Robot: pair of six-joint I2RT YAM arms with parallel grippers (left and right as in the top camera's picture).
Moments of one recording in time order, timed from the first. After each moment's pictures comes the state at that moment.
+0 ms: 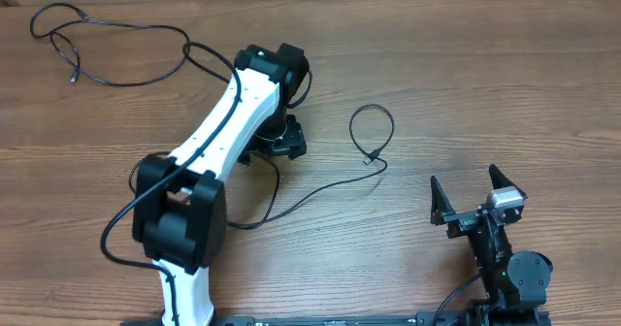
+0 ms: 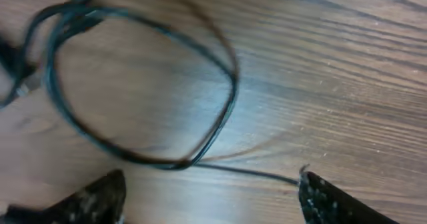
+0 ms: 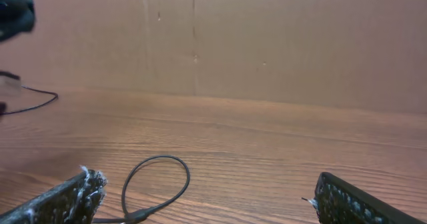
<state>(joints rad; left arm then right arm) -0.41 2.03 1.72 -1.43 -0.02 -0.63 0.01 0.01 0.02 -0.02 -0.18 -0.01</state>
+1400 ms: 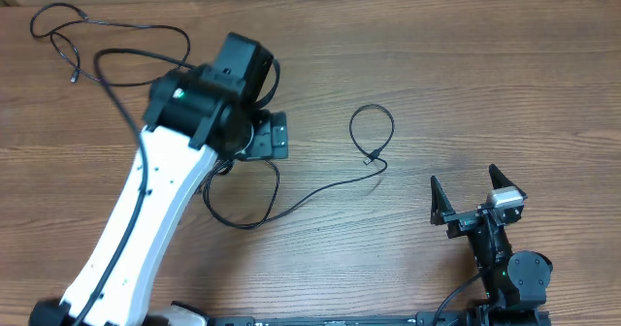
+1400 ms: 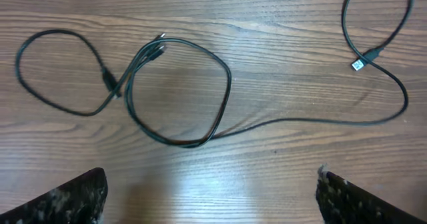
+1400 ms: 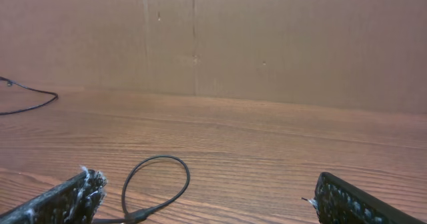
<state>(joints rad) -0.41 1.54 1.72 -1.49 -0.08 -0.48 0.01 0.01 0.02 -0.02 -0.18 -0.01</state>
